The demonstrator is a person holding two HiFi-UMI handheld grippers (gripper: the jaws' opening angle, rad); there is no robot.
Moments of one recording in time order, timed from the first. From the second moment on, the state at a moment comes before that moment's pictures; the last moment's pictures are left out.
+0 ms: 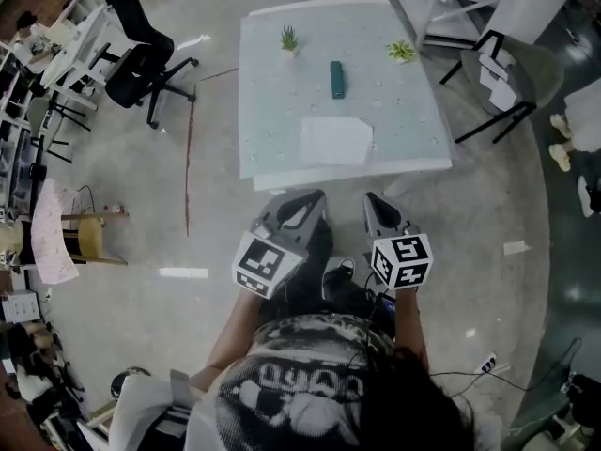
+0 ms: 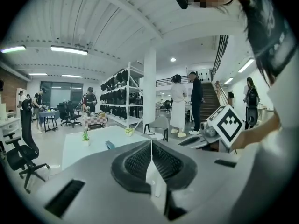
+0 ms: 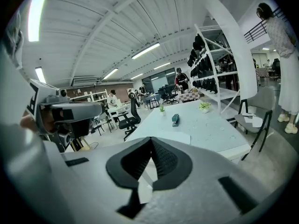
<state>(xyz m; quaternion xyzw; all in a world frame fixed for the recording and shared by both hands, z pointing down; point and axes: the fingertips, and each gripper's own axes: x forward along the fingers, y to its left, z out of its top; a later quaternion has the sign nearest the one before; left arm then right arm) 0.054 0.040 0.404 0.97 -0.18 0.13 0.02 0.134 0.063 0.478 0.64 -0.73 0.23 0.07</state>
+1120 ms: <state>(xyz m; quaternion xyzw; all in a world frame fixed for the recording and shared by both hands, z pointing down) 0.070 -0.199 0.458 0.98 -0.12 0.17 0.05 0.258 -0.139 0.668 0.67 -0.56 0.41 0.25</state>
